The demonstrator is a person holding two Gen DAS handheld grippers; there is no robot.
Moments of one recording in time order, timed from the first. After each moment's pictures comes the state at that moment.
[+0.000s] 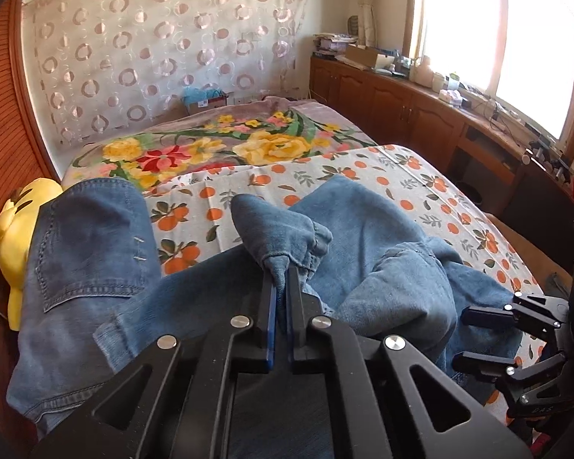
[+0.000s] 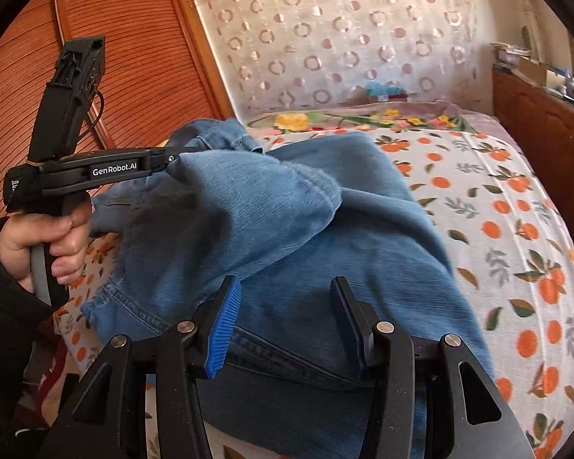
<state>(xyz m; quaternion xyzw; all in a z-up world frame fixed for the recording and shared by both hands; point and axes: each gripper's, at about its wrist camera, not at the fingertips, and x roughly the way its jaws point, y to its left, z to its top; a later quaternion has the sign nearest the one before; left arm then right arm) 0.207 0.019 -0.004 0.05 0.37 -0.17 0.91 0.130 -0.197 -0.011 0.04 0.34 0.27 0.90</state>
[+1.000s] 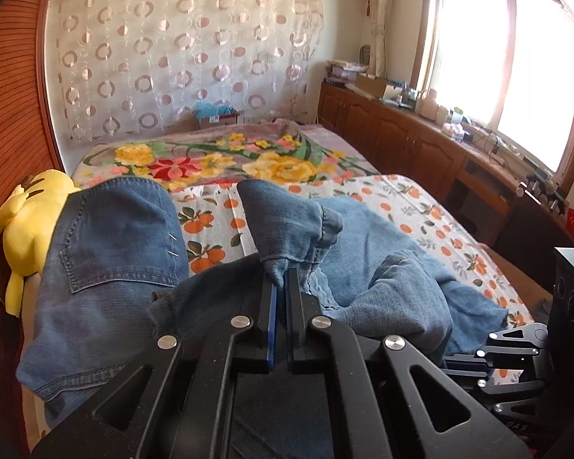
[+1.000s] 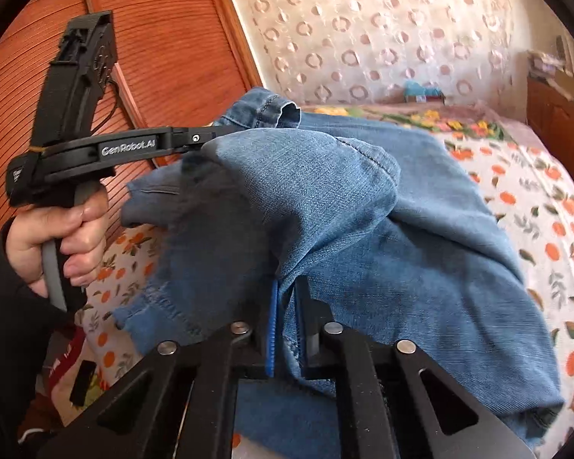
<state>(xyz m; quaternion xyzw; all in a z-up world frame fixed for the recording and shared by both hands) 0.181 0.057 0.012 0.00 0.34 -0.16 0.93 0.123 -0.172 -0.001 0.02 0.32 0.33 0.89</state>
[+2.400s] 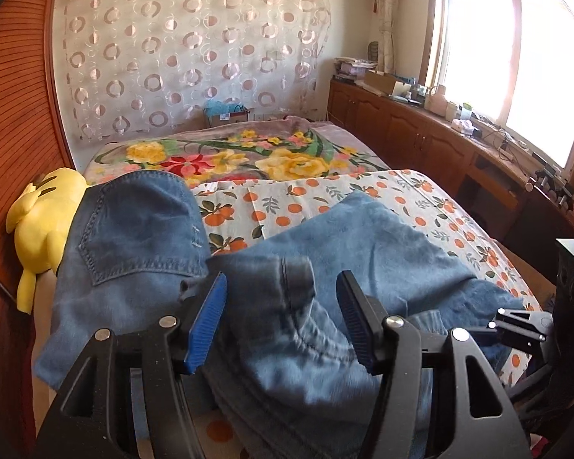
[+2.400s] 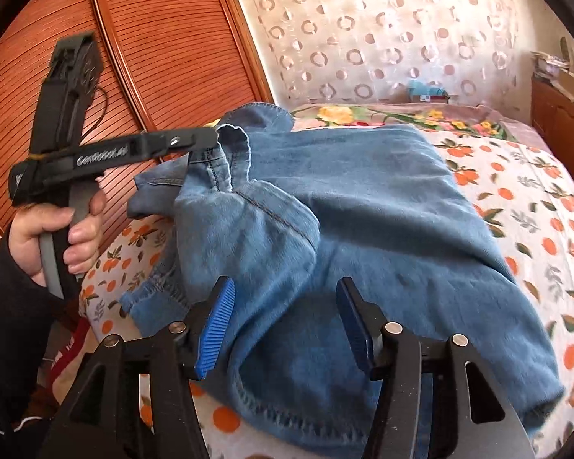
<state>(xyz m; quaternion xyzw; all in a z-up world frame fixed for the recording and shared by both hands) 0.191 0.063 0.004 0.01 0.35 -0.14 0.93 0.136 -0.166 -0.015 0.02 0.34 0.34 0.88</state>
